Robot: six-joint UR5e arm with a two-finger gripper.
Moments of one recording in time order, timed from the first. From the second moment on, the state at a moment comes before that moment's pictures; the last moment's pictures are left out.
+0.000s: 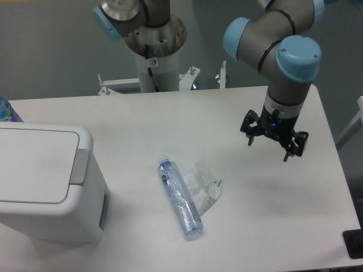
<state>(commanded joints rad) 2.69 -1.91 -1.53 -1.14 1.49 1.26</state>
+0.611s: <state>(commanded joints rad) 2.68 -1.90 -1.53 -1.13 1.48 1.26</state>
